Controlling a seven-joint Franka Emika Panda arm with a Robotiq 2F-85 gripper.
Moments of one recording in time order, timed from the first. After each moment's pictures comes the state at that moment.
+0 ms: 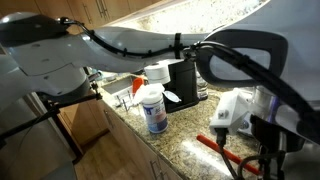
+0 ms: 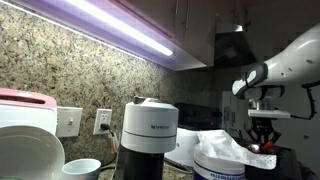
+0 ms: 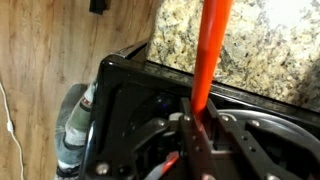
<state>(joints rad) -2.60 -1.36 1.65 -1.75 1.33 1.69 0.11</state>
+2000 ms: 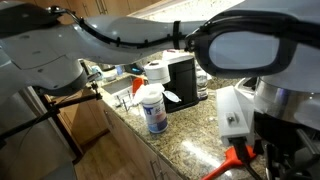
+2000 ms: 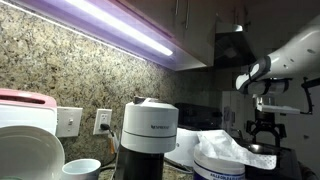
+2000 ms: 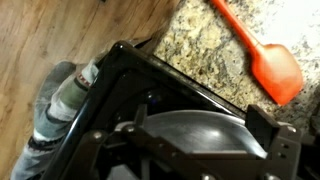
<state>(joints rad) -2.60 -1.30 1.64 -1.78 1.31 1.67 -0.19</state>
